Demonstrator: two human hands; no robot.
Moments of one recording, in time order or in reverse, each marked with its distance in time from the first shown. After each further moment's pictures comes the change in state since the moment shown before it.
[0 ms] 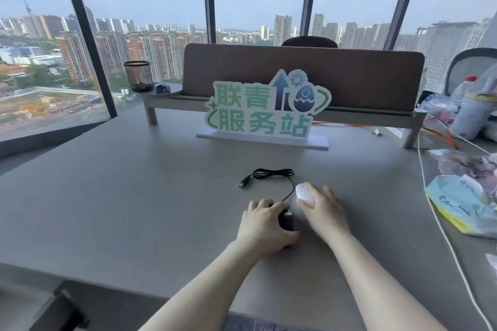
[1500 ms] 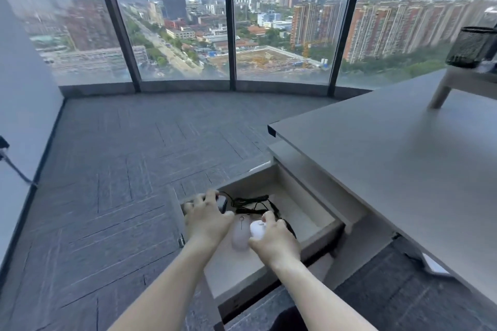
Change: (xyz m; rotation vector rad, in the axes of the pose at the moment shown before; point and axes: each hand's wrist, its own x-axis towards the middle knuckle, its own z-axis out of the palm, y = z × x) left_hand -0.403 -0.425 -0.177 -0.011 0.673 -1.227; right_hand -0.353 -0.404 0.317 -0.052 -0.783 -0.693
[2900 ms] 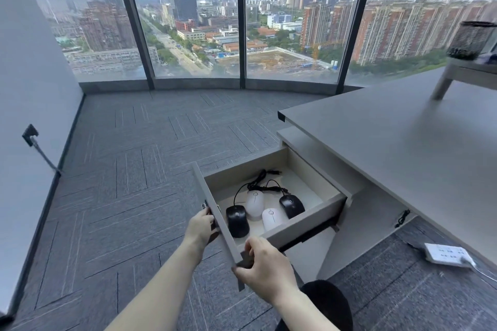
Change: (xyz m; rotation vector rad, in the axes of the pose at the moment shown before) left_hand -0.069 -0.080 0.007 -1.045 -0.248 -0.350; right_hand -0.113 0.022 0.058 0.033 0.000 -0.362
